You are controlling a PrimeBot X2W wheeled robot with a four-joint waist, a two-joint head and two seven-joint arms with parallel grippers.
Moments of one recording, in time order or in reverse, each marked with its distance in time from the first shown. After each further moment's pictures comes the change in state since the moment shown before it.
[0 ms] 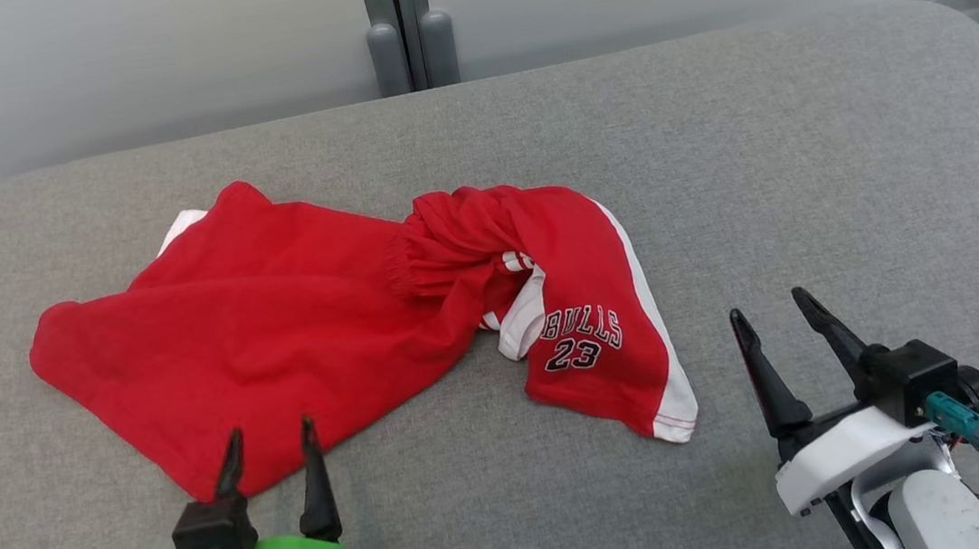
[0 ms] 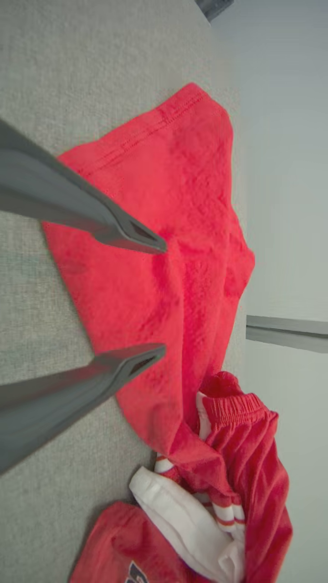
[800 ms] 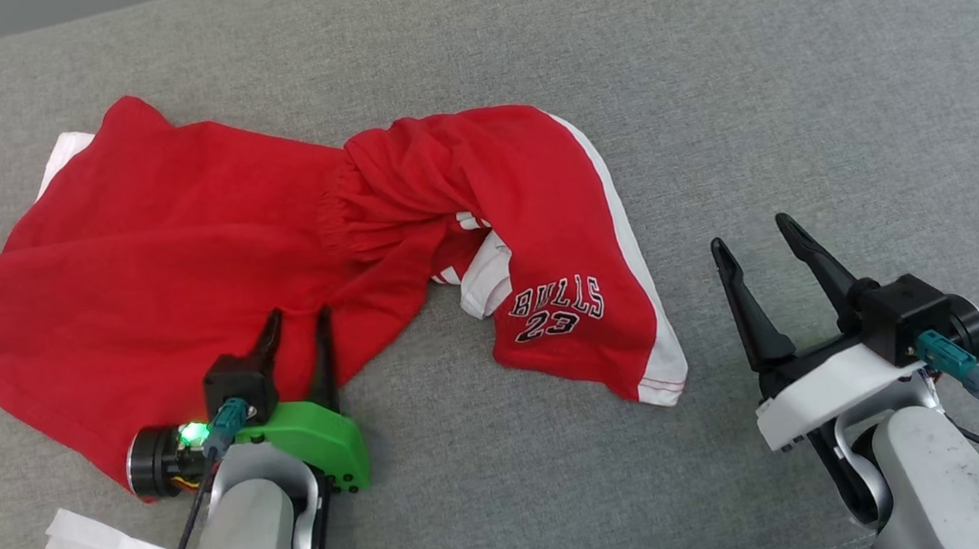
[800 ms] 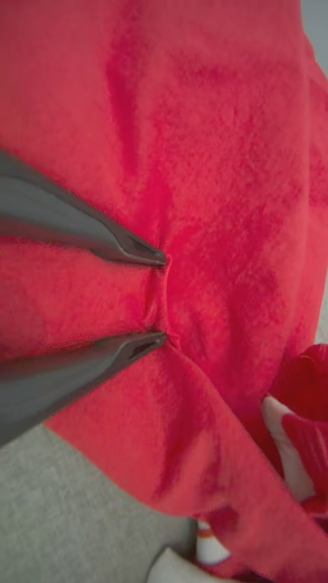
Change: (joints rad) left arm -0.393 -0.001 -0.109 0.436 0.022 -0.088 -0.023; right arm -0.123 0.000 0.019 -0.012 0.001 0.000 0.000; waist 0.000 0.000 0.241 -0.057
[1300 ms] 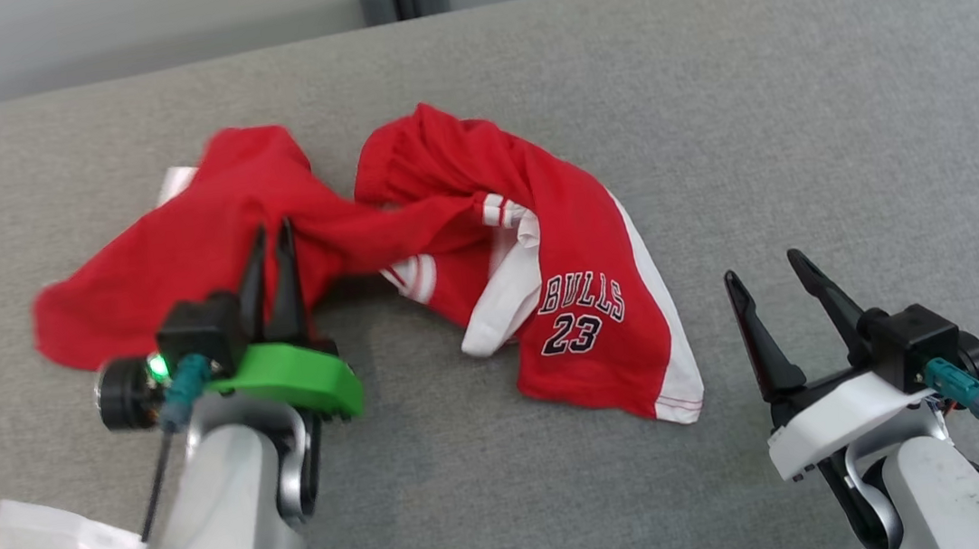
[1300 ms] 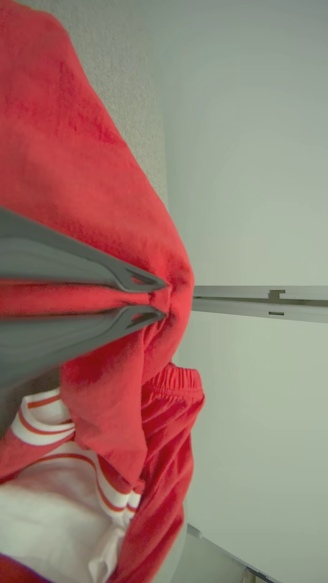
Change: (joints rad) left arm 0.006 0.001 0.039 -0.300 -0.032 0.025 0.024; right arm 0.050 0.000 -0.017 0.018 0.016 0.000 0.000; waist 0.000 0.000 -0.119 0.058
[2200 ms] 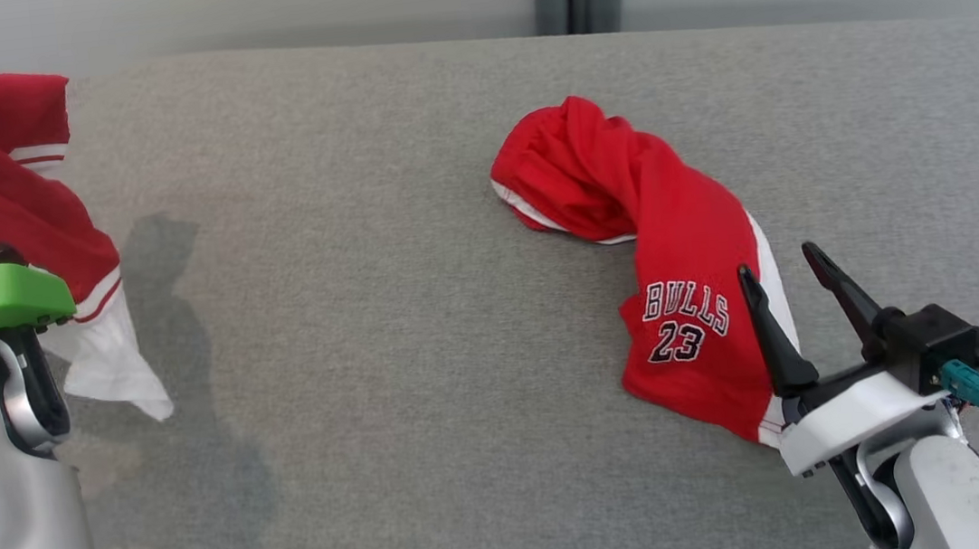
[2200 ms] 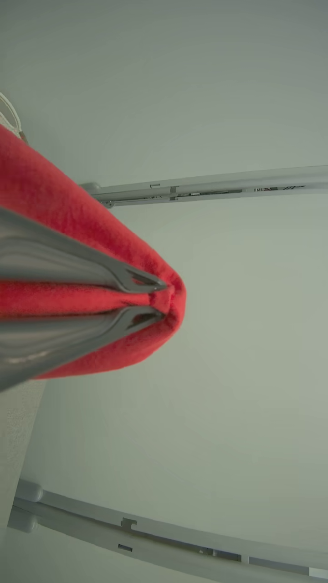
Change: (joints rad) left arm -0.151 0.136 0.386 -0.091 0.017 0.005 0.000; right arm 0.031 0.000 -0.022 -0.049 -0.019 0.000 0.000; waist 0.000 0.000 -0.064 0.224
